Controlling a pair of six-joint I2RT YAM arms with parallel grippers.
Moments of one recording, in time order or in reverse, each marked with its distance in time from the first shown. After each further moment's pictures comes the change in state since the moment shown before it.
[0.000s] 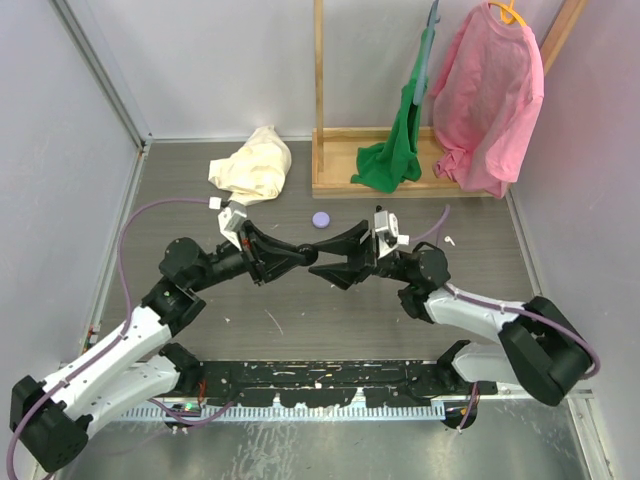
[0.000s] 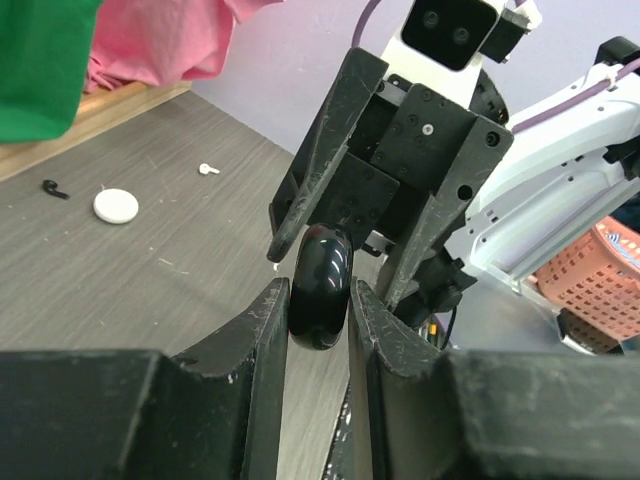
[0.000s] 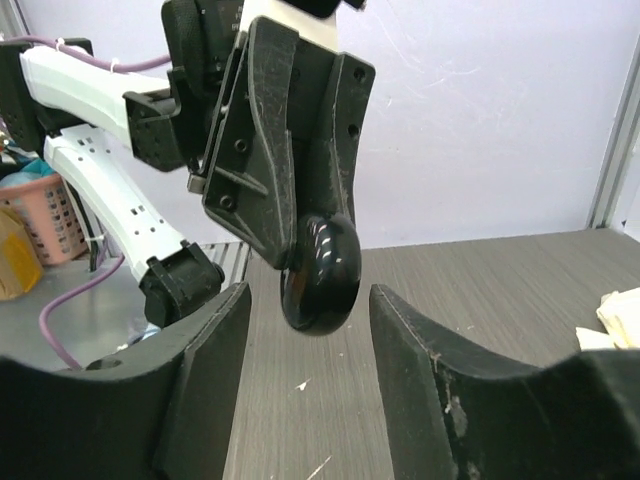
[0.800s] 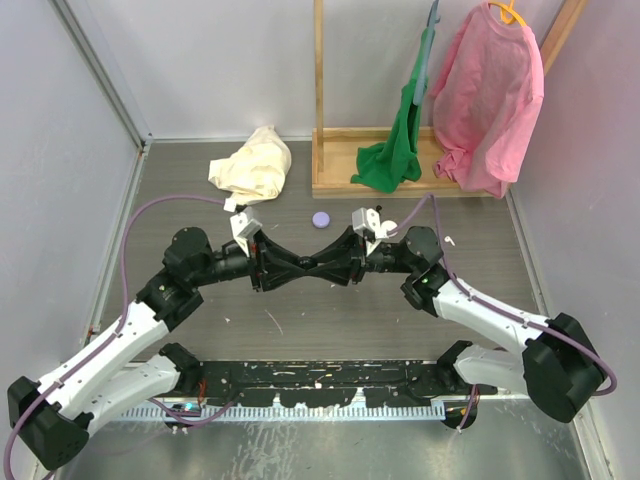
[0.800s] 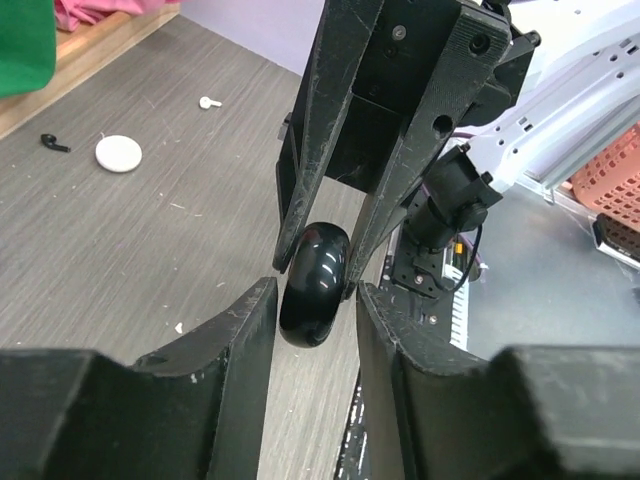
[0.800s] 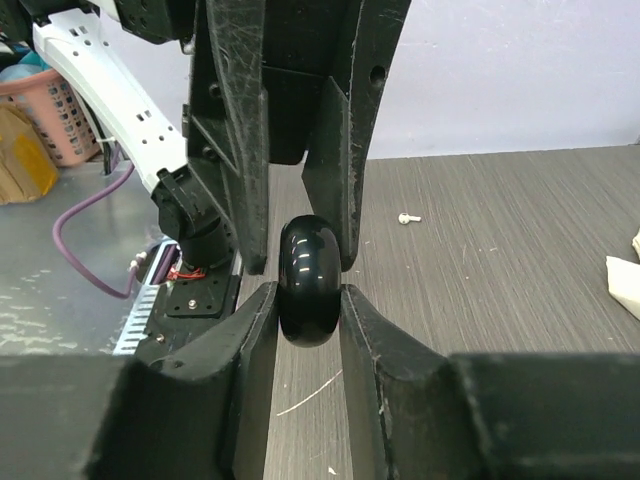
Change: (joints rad) left arm -0.001 0.005 0.123 -0.329 0.111 0.259; right arm -0.007 -0.139 0.140 -0.608 -0.153 -0.243
